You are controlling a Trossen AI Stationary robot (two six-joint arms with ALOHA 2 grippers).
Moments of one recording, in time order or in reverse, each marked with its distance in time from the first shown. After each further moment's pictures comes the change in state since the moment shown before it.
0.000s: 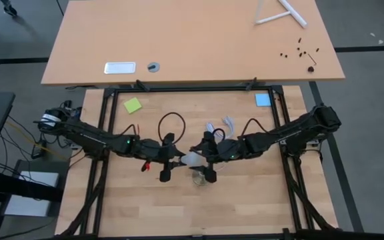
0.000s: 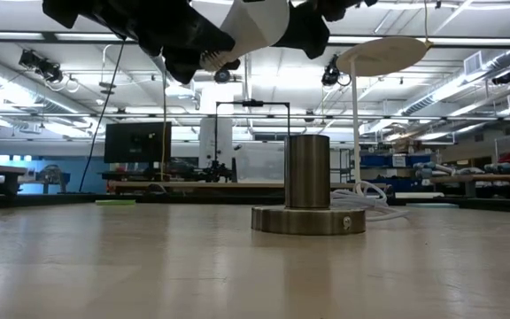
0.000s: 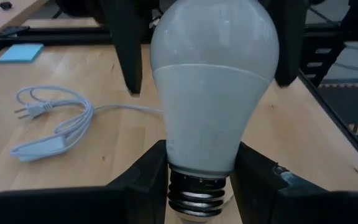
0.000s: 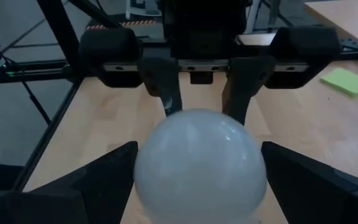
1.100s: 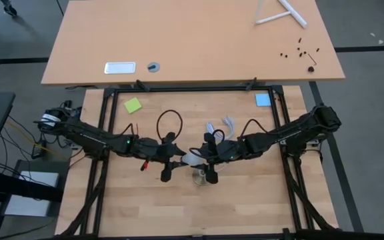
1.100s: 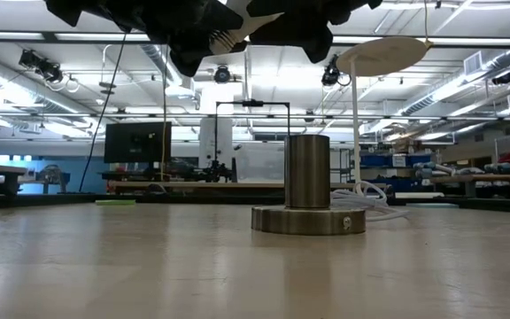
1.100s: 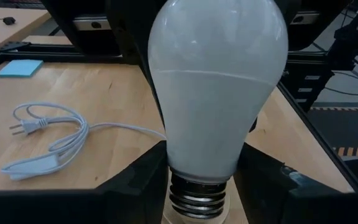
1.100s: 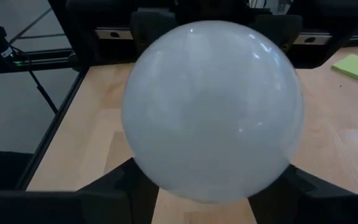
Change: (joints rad) left arm 0.000 0.000 0.000 0.082 0.007 -0.031; right arm 0.000 -0.002 0.000 -0.042 -0.028 0.019
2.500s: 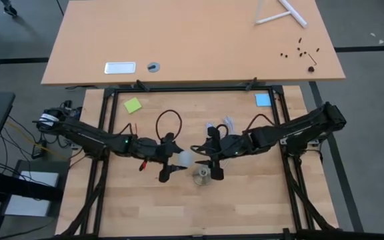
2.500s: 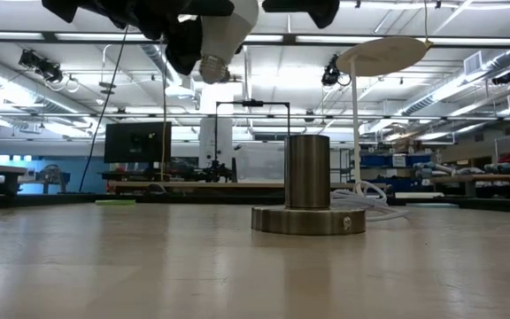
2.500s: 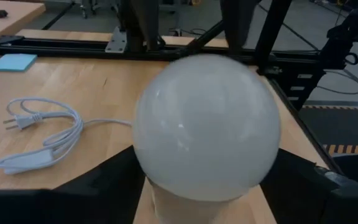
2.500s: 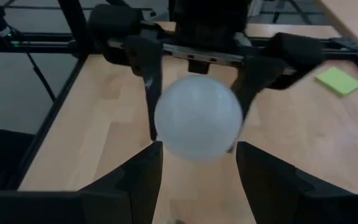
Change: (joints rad) left arm -0.006 -0.028 0.000 -0.044 0.012 -0.022; right arm 0.008 -0.065 0.156 -0.293 0.013 -0.079
